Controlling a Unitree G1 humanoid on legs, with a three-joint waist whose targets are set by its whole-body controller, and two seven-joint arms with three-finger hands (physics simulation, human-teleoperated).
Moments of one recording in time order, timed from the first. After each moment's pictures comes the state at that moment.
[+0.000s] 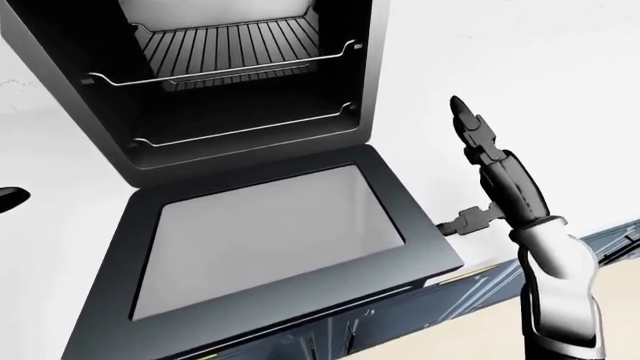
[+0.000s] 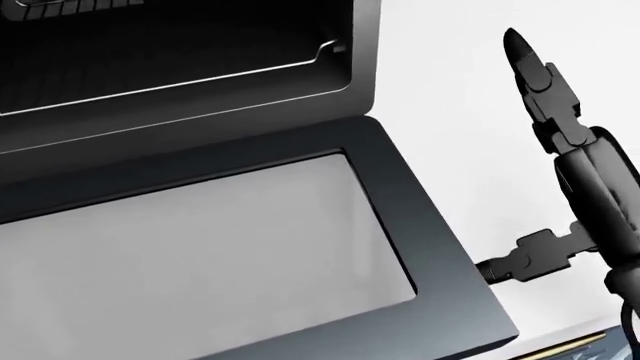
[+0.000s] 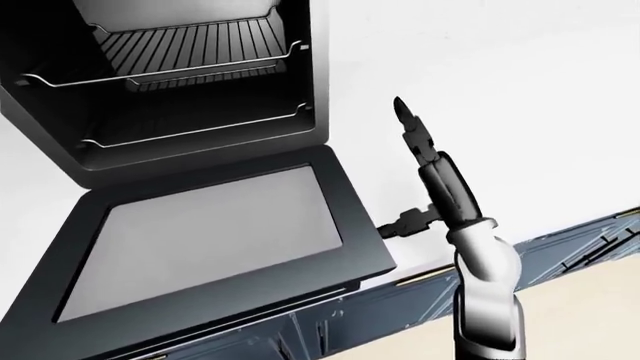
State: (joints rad) left arm -0.20 0.74 0.82 0.02 -0.47 0.35 -0.06; right arm -0.23 -0.28 -0.28 -0.30 -0.23 0.02 0.48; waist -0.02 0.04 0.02
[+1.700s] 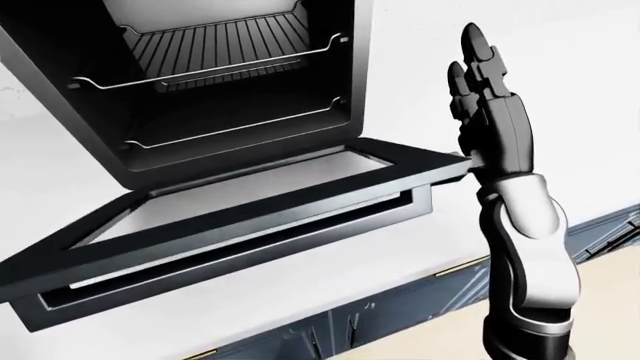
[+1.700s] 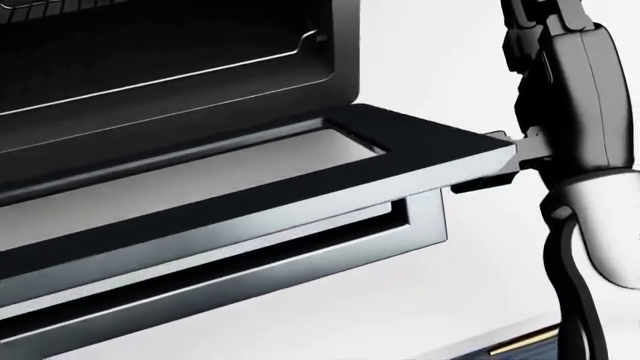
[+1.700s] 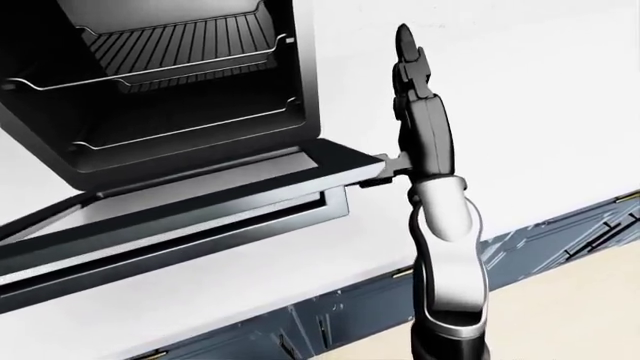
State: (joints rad) left arm -0.20 0.79 0.85 0.14 -0.45 0.31 0.05; right arm -0.49 -0.17 -0.13 -0.51 -0.09 0.54 0.14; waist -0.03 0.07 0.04
